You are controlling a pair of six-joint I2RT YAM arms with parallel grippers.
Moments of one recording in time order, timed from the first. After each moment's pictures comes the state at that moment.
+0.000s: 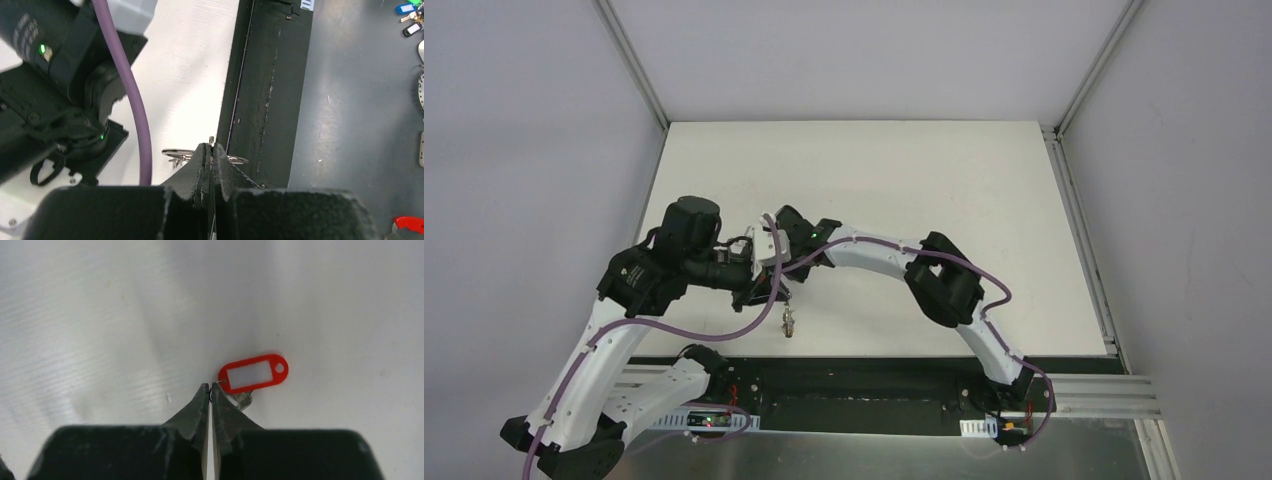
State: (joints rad) left arm -0.50 0.83 1.19 -1.12 0.75 0.46; right arm 1.08 2.30 1.85 -0.53 -0.12 -0.26
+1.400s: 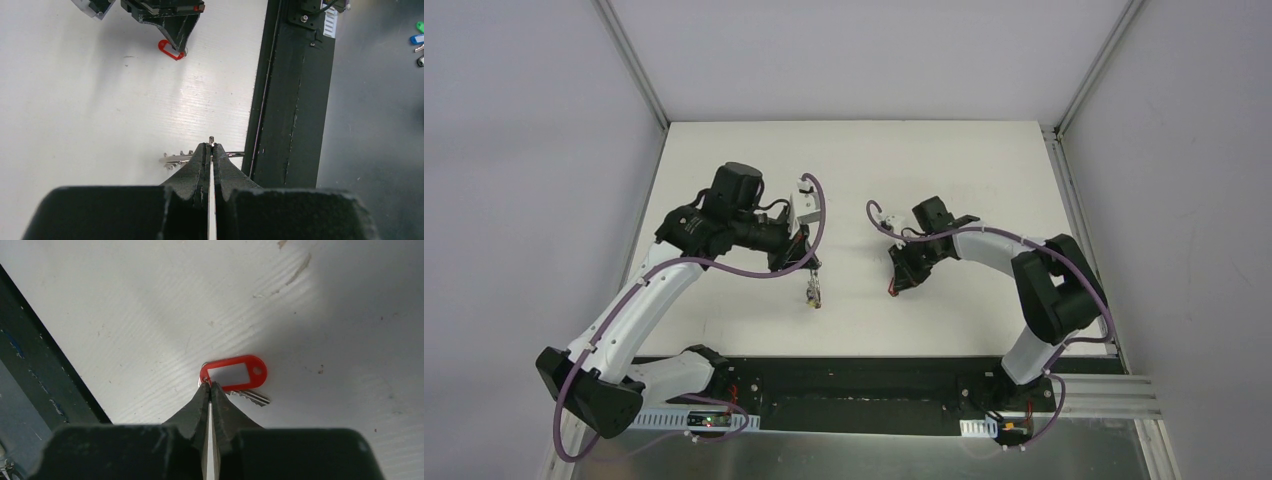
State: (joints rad) left arm -0.50 1.12 1.21 -0.87 0.78 0.41; right arm 0.53 1.68 0.94 -0.48 -0.58 -0.22
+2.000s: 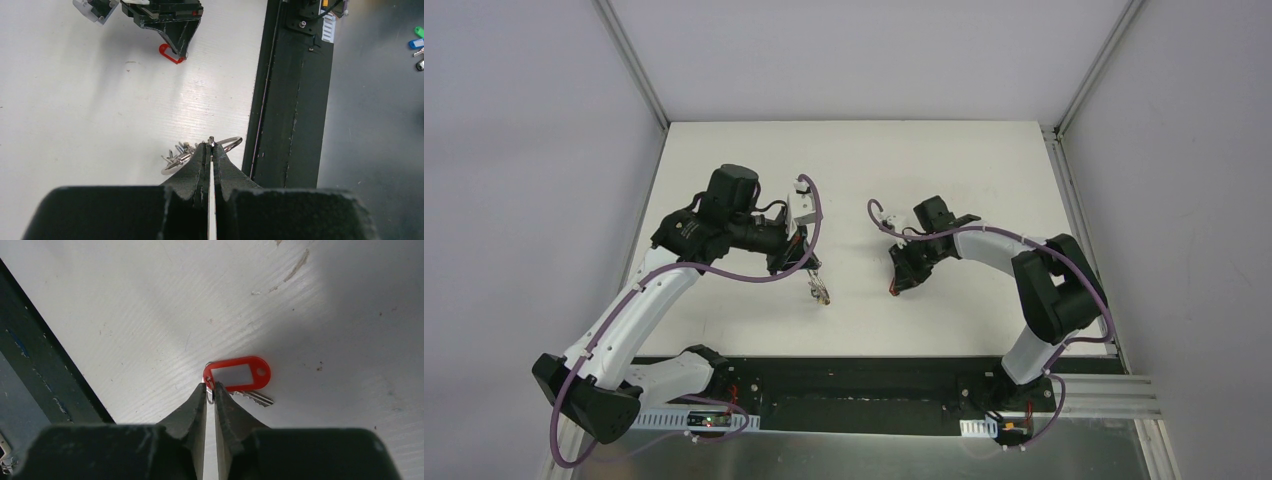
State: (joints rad) left arm -0.50 1.09 1.19 -0.84 0.79 0.39; right arm 0.50 1.69 0.95 -0.50 -0.59 -0.22
